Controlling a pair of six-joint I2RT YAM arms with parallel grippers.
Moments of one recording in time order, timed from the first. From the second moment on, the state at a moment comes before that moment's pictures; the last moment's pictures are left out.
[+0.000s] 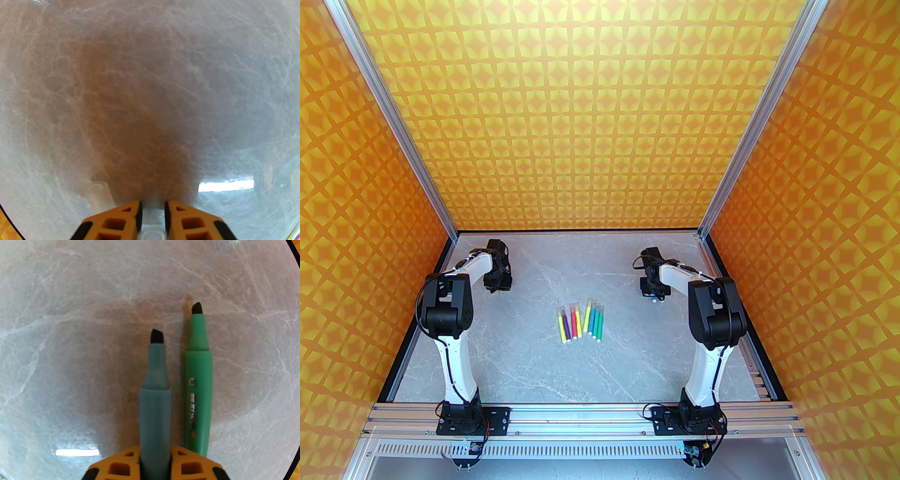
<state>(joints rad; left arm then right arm) -0.02 2.13 1.58 -0.83 -0.07 -0.04 0.13 1.99 1.33 -0.64 0.24 0.20</state>
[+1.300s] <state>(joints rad) -0.04 1.62 1.21 -0.62 0.12 -0.10 0.13 1.96 1.34 -0.70 0.24 0.18</state>
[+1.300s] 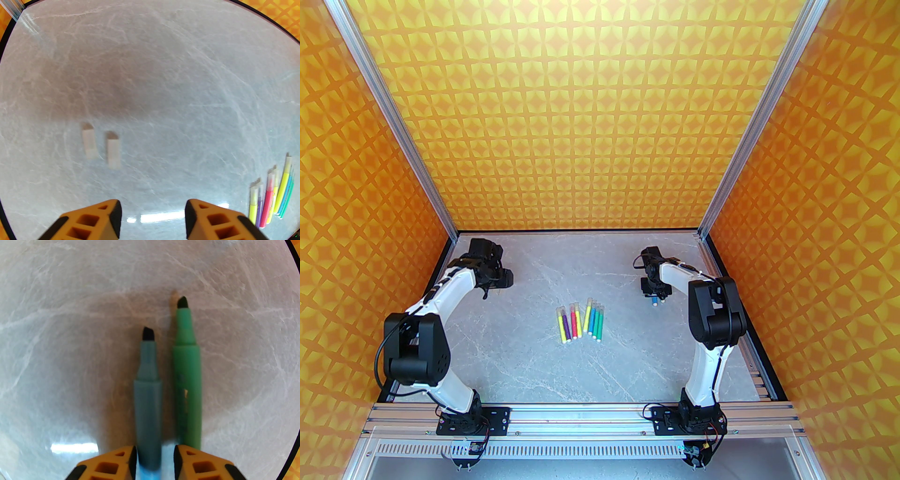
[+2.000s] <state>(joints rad) -0.05 1.43 0.91 -0.27 0.27 -0.12 0.40 1.57 1.13 -0.75 0.05 0.26</state>
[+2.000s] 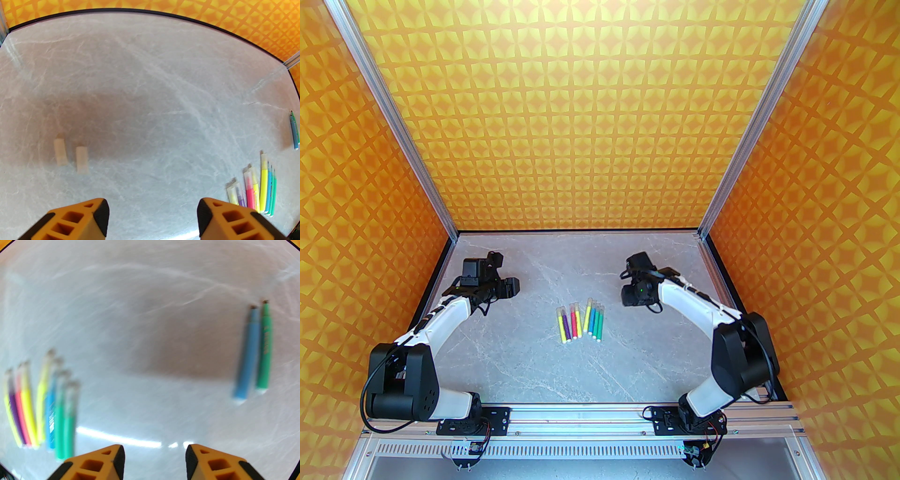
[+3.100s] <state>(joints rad) -0.05 1.36 0.83 -0.14 0.30 -0.13 0.67 1.69 1.05 -0.62 0.03 0.59</state>
